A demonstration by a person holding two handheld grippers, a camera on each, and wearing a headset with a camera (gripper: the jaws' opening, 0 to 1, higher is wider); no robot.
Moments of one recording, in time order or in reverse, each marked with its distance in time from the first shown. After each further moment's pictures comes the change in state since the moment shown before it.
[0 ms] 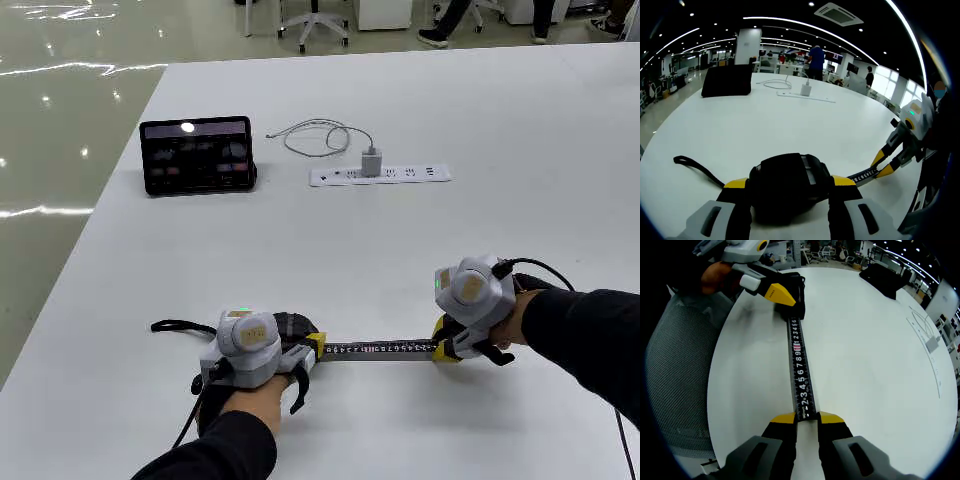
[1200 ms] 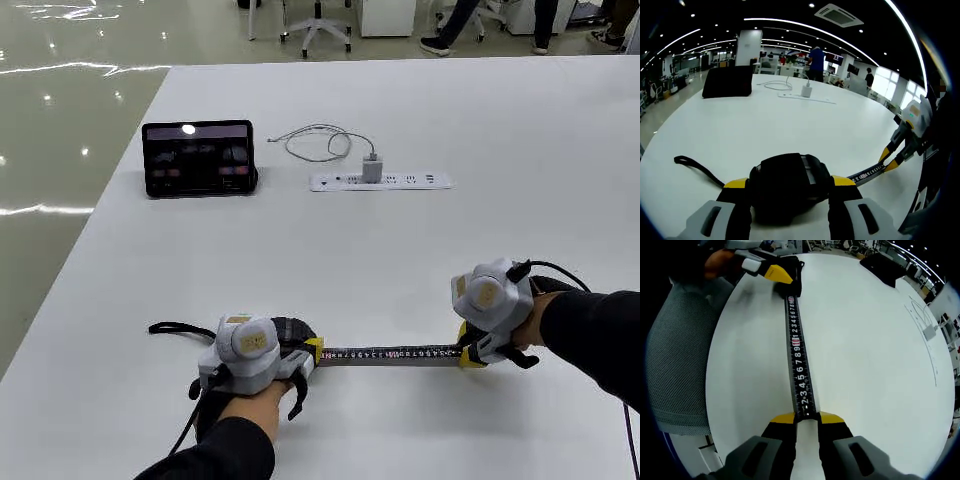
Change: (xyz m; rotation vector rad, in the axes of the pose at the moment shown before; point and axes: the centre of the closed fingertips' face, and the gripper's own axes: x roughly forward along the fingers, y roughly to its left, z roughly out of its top) left arm -0.001 0.000 0.001 -0.001 -0.013 0.005; right arm -0.022 -0.012 -0.047 -0.002 0.116 -0.001
